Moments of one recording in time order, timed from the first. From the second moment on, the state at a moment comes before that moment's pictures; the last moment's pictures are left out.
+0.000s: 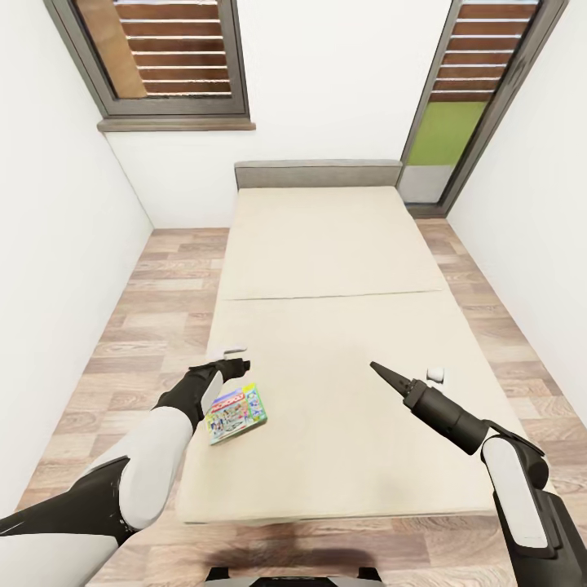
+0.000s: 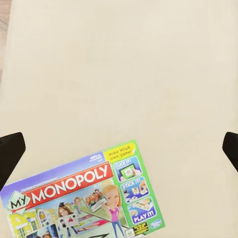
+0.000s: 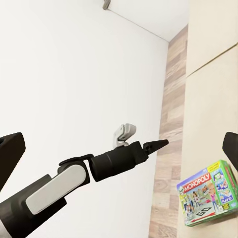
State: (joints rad) left arm -1.05 -0.16 0.38 -0.36 -0.26 0.28 0.00; right arm -0.35 -0.08 -0.22 -1.56 -0.76 0.79 0.69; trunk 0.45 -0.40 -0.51
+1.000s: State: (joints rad) left arm -1.05 -0.15 0.29 -0.36 -0.26 0.28 0.01; right arm -0.35 -0.08 -0.18 -1.56 -0.76 0.78 0.66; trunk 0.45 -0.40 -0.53
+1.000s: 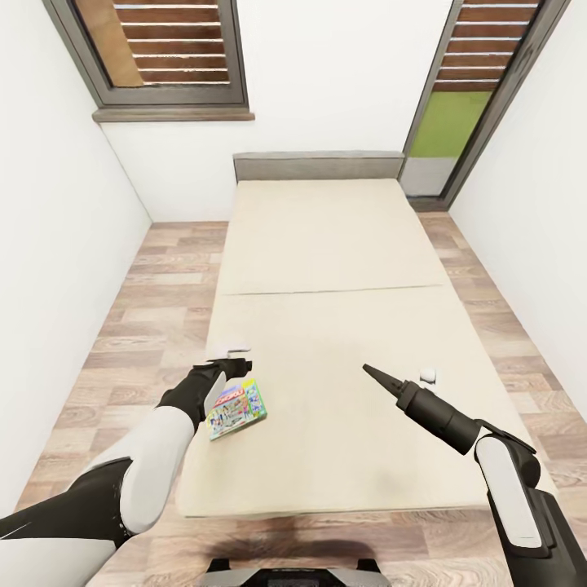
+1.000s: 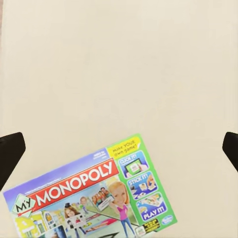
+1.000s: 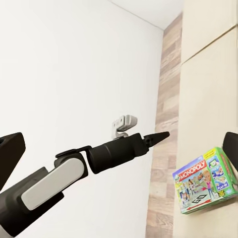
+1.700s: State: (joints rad) left arm -1.05 -0.16 0.29 -0.36 -0.26 0.28 0.02; right arm -0.35 -0.08 -0.18 -1.56 -0.76 0.78 0.65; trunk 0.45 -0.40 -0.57
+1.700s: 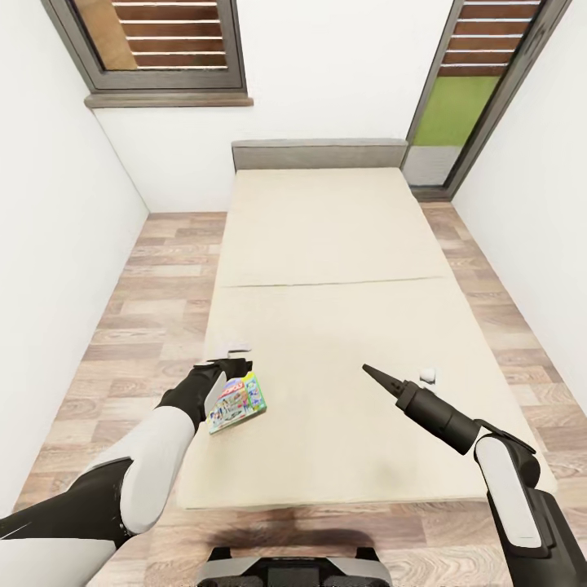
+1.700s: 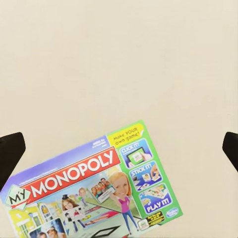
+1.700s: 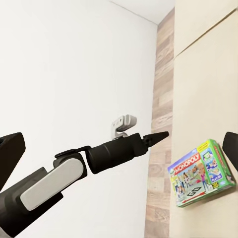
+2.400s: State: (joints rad) left arm -1.05 -0.16 0.29 -0.36 -0.26 0.28 0.02; right arm -0.35 -0.08 -0.18 -1.56 -0.76 0.78 0.65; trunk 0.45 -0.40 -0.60
